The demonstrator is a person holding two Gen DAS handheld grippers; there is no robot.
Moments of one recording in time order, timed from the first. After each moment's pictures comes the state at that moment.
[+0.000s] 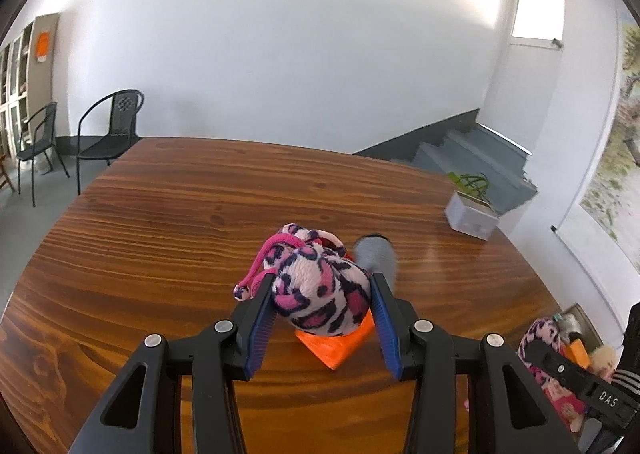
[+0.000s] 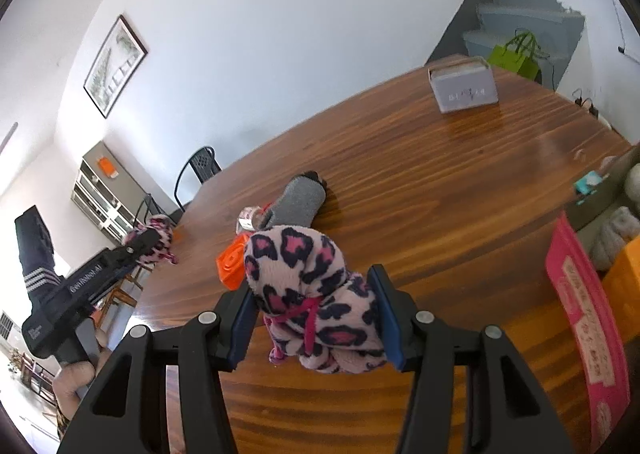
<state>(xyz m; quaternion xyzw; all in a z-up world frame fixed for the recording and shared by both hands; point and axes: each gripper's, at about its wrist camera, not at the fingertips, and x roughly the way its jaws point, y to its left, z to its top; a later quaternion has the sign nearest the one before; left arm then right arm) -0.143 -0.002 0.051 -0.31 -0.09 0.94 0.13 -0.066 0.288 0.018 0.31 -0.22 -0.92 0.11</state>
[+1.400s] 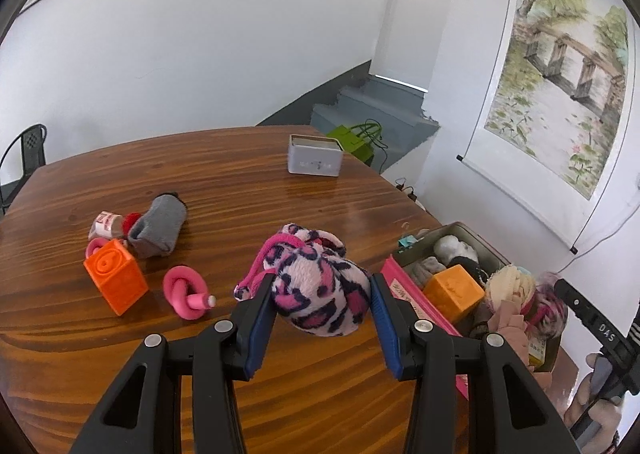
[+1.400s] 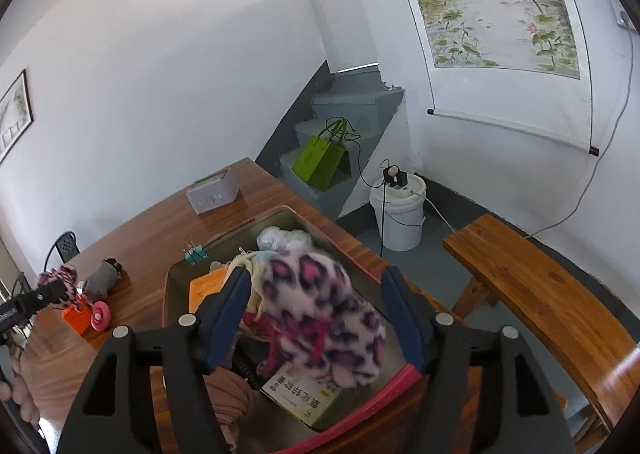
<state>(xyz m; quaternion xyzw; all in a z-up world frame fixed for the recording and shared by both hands) -0.063 0.189 0.053 -0.32 -0.01 0.90 0.29 0.129 0.487 0.040 0.21 -0.18 -0.94 -0.19</state>
